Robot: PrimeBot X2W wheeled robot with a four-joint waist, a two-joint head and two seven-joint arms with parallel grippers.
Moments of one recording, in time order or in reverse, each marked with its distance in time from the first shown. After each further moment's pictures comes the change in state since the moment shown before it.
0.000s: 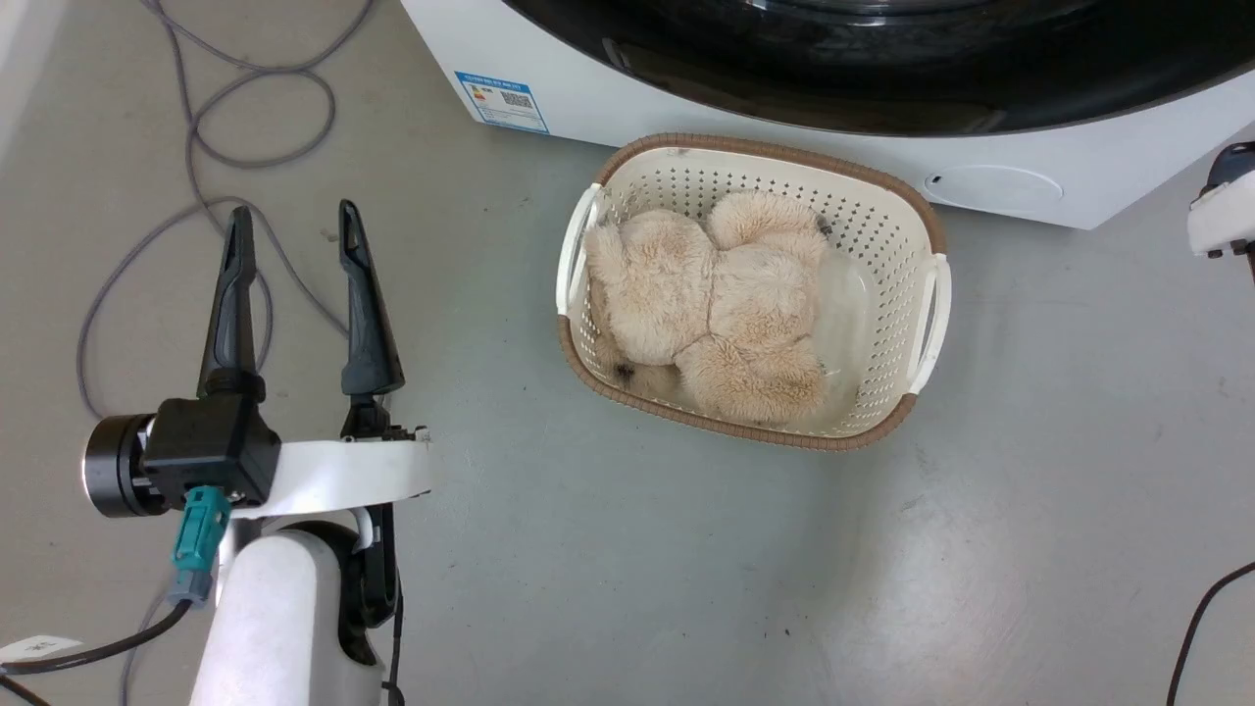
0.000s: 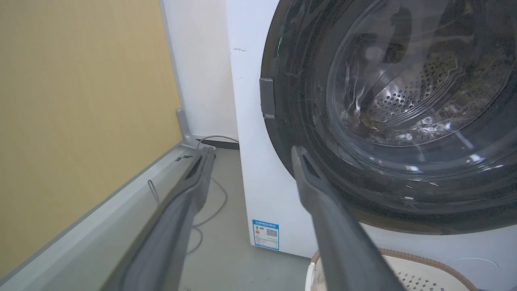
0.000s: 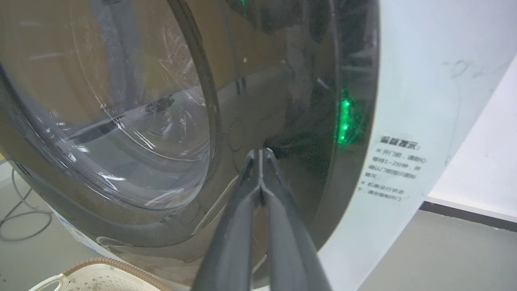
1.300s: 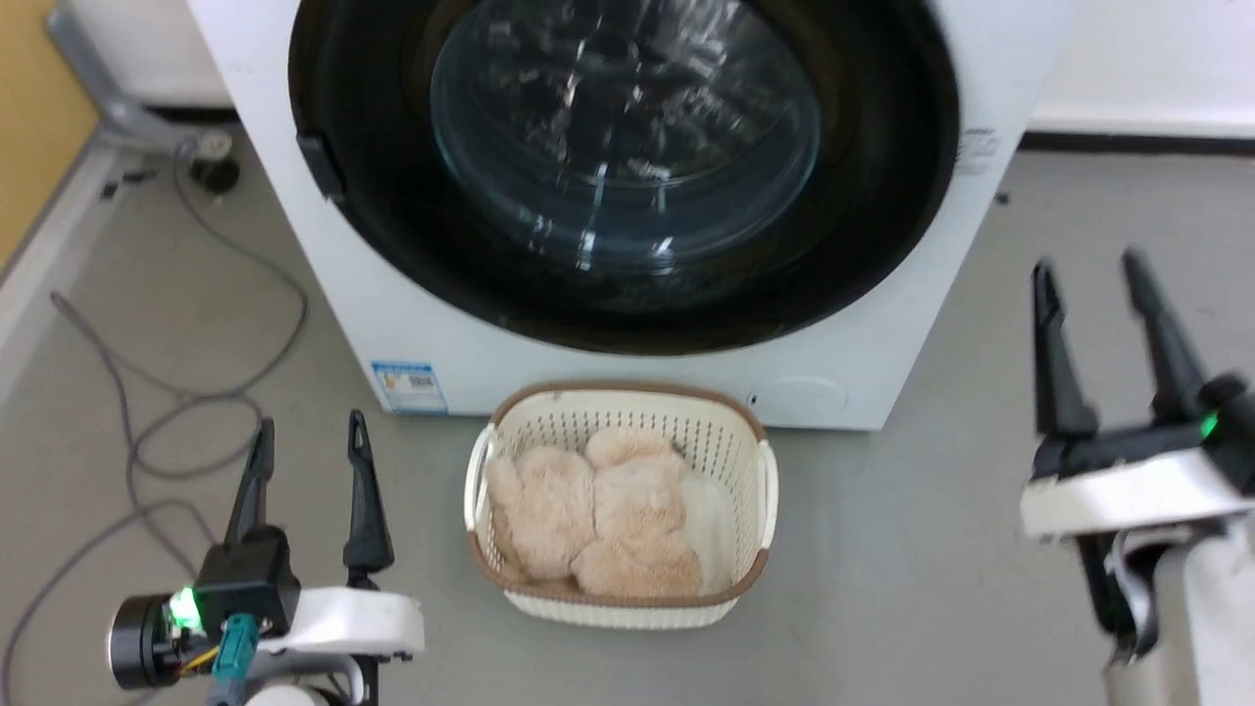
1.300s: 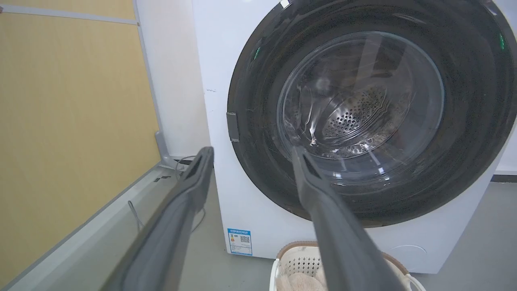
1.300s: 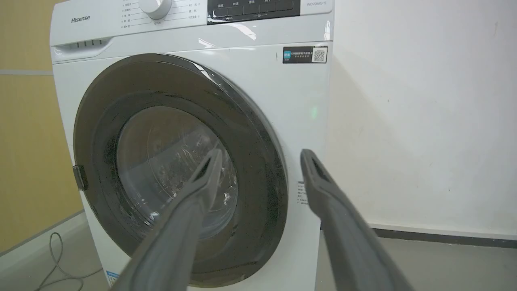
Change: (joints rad) left arm 0.237 -0.001 0.058 0.103 0.047 -0.027 0.000; right arm 0.530 0.183 0.059 -0.436 0.082 -0.001 0.000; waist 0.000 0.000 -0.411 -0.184
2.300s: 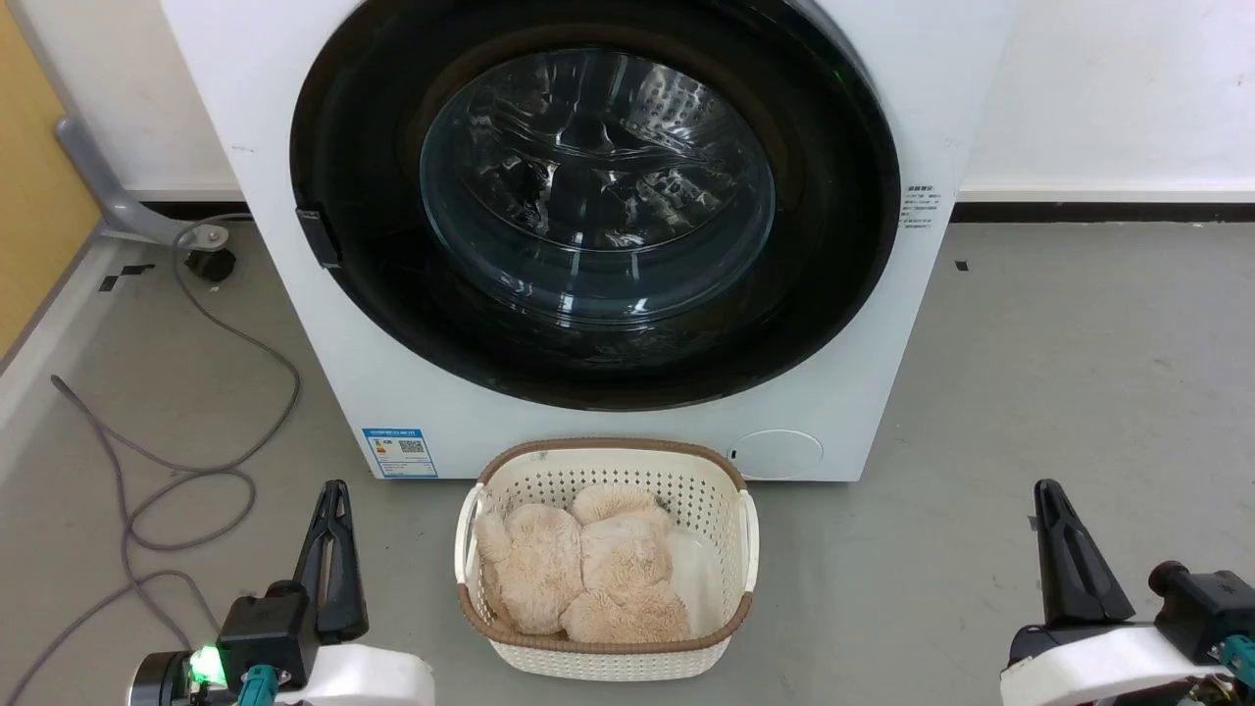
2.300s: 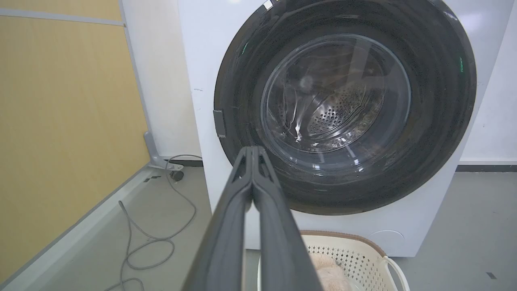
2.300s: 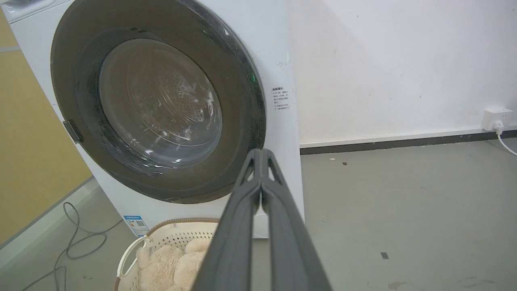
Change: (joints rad) left arm 0.104 -0.001 -0.021 -0.002 -0.003 -0.009 0.010; right arm 0.296 0.034 0.000 0.065 0.084 0.000 0.009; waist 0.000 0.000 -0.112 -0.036
